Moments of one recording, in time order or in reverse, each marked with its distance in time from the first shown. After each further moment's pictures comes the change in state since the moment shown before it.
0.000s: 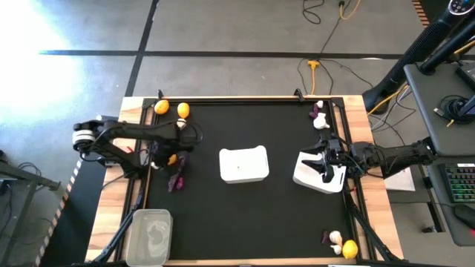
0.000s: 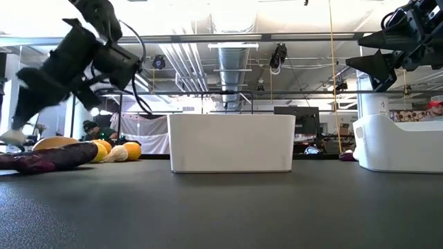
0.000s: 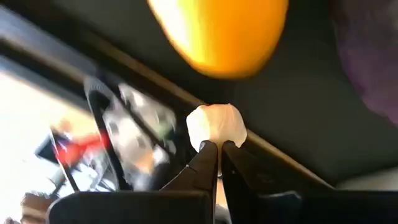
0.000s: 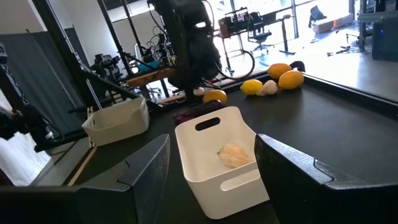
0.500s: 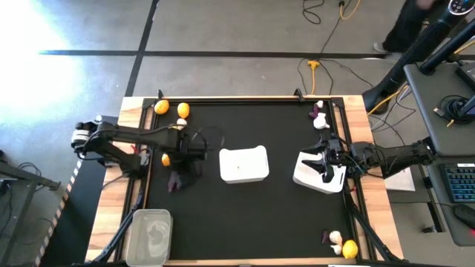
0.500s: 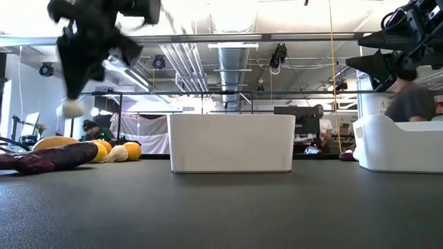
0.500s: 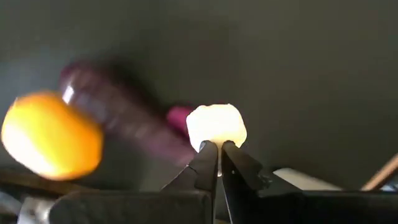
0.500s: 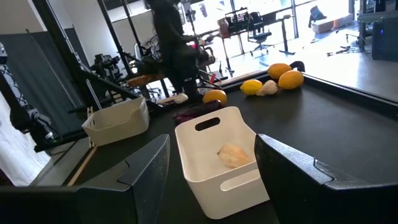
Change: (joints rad) left arm -0.269 0.000 0.283 0.217 0.152 -0.068; right arm 0.000 0.000 0.000 0.000 0.000 0.000
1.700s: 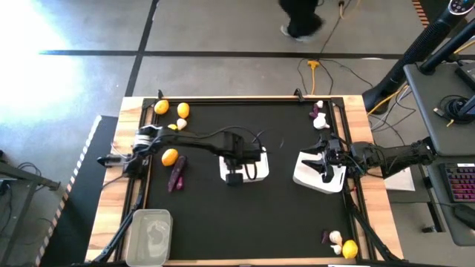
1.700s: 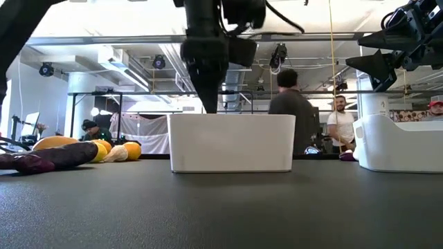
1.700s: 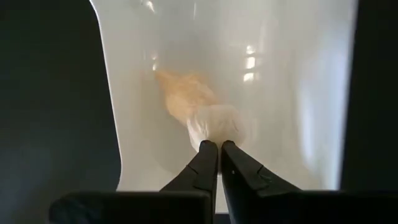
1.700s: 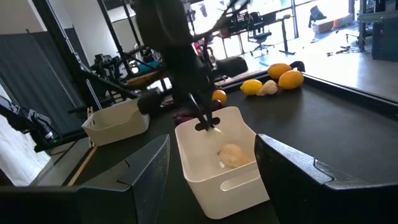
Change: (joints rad) left arm 0.013 0.655 0.694 0.111 -0.274 0.458; right arm 0.000 0.000 0.000 0.000 0.000 0.000
